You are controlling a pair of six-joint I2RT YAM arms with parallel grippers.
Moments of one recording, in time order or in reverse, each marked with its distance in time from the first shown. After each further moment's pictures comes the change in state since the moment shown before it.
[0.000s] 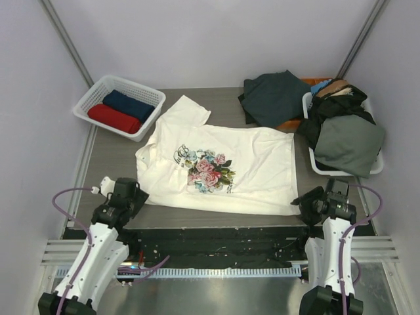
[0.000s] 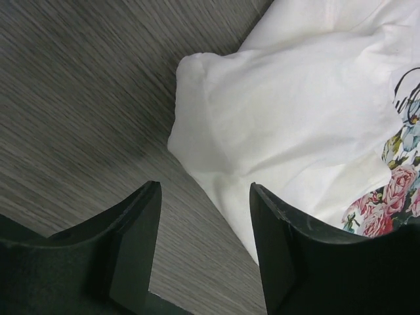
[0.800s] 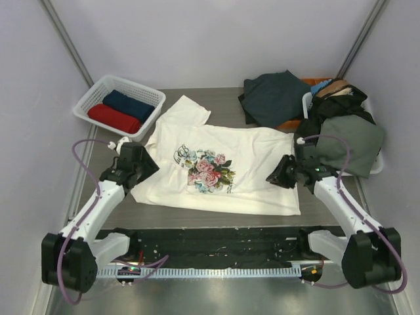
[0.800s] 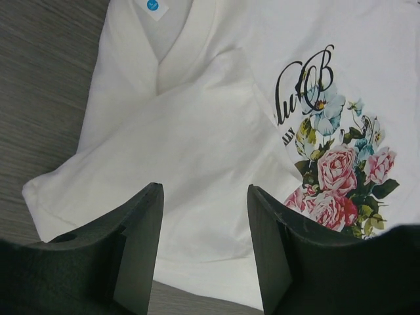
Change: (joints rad) left arm 0.000 0.425 0.296 0.260 0.144 0.354; right arm 0.459 0.443 0.234 0.401 -0.061 -0.110
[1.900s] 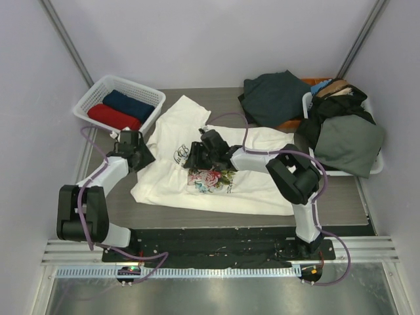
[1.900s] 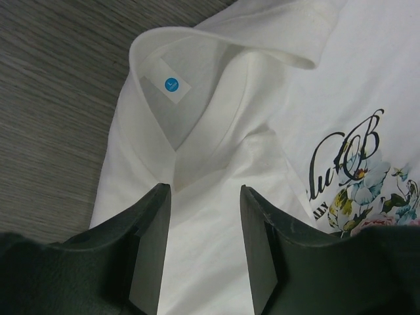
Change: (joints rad) left arm 0.143 0.427 0.135 0.198 0.071 0.148; right arm 0.680 0.984 0.603 0.649 0.050 0.111
